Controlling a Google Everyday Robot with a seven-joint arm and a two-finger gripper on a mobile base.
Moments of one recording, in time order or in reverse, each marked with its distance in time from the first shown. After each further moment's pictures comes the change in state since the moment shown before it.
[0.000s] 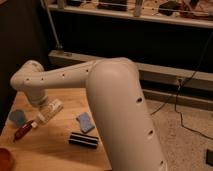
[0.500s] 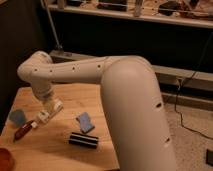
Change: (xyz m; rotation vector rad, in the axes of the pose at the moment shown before) arm 0.032 0.003 -0.033 0.023 -0.038 0.138
